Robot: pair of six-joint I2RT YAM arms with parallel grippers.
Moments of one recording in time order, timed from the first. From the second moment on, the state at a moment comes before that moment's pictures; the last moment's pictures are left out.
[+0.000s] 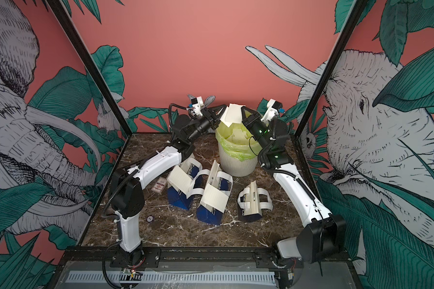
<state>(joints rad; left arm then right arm) -0.64 1.95 1.75 0.63 0.33 -1.39 0.30 1.40 1.32 0.31 -0.21 1.04</state>
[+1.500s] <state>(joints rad) -0.63 1.97 1.85 0.37 0.47 -1.02 0.33 1.20 1.24 0.13 -0.20 0.49</state>
